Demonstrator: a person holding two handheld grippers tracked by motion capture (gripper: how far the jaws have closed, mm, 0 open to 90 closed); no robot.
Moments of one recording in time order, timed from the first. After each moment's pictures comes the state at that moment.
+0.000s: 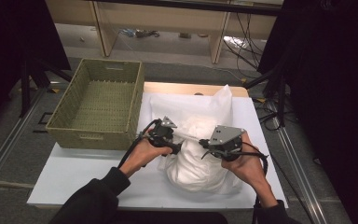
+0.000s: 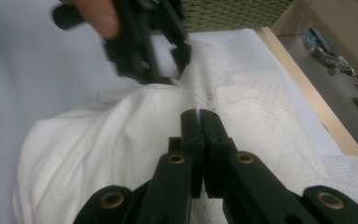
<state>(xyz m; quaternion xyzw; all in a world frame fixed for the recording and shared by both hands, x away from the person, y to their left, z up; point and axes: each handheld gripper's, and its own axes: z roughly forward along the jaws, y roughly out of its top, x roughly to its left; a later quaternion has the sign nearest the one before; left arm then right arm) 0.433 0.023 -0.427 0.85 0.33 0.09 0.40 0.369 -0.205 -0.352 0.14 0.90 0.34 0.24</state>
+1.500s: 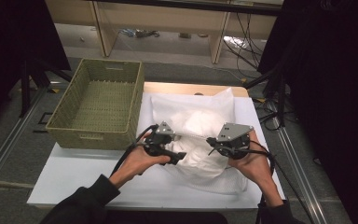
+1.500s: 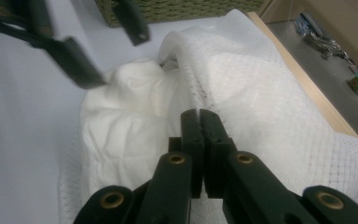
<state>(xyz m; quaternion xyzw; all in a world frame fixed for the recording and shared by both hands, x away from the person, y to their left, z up) 0.388 0.034 -0.410 0.85 0.30 0.08 0.42 0.371 -0.222 -0.350 0.18 0.90 0.33 0.24</state>
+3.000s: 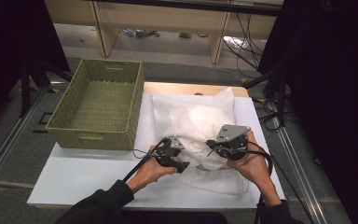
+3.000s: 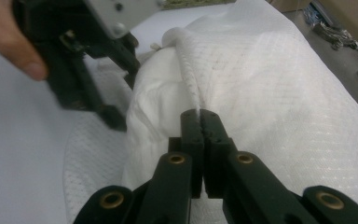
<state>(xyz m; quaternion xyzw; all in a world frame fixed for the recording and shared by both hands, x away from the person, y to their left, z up) 0.410 -0.004 -0.476 0.87 0.29 0.09 0.38 0.375 -0.222 -0.360 0.18 0.90 0.32 0.22</state>
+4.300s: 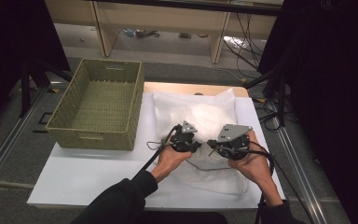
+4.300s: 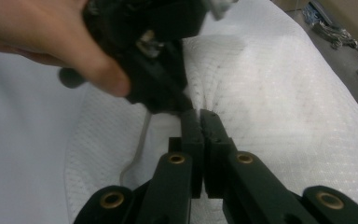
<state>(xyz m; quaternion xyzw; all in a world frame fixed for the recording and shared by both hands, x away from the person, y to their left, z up) 0.439 -0.050 -0.451 0.80 0.36 0.11 0.47 0.374 -0.225 -0.357 0.19 0.90 0.33 0.22</state>
